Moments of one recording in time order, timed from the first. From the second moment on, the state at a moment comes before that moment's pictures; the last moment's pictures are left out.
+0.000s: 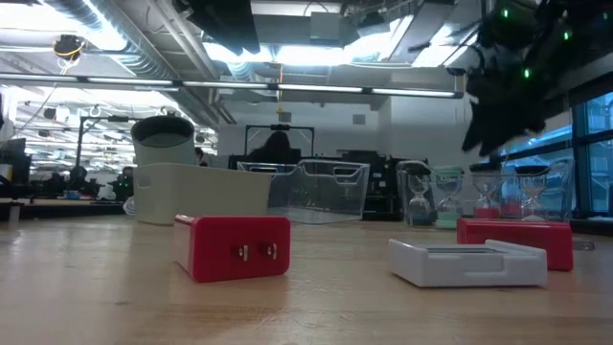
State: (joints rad) left arm -0.30 1.56 1.41 -1.05 -0.83 -0.68; right arm -0.38 0.82 0.59 -0.67 0.27 0.38
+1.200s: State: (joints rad) left arm -0.31 1.56 1.41 -1.05 -0.80 -0.73; right arm 0.36 0.83 0.75 -0.79 0.06 0.86
